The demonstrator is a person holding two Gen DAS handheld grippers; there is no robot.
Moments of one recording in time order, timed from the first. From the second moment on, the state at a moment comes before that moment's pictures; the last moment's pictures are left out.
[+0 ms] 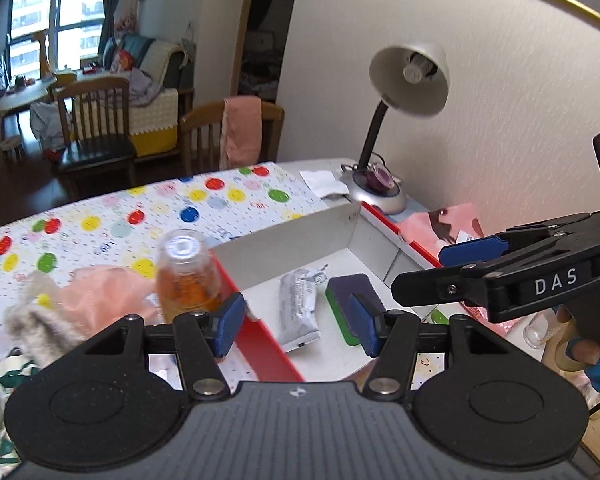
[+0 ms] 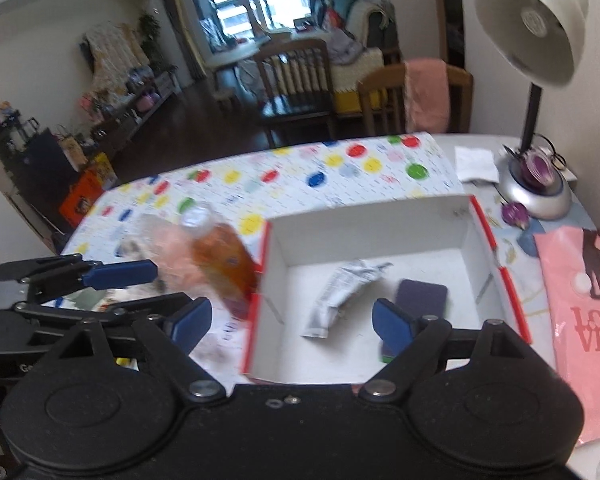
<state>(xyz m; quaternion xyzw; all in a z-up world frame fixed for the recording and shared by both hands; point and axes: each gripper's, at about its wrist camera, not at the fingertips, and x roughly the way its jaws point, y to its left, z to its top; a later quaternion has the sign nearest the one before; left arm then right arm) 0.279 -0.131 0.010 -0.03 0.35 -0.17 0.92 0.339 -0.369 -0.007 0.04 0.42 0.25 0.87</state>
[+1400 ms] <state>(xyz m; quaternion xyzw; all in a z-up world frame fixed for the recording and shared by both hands) 0.111 0.075 -0.031 -0.06 0.29 -0.05 0.96 0.246 -0.184 -0.060 -0.02 0.37 0.39 0.84</state>
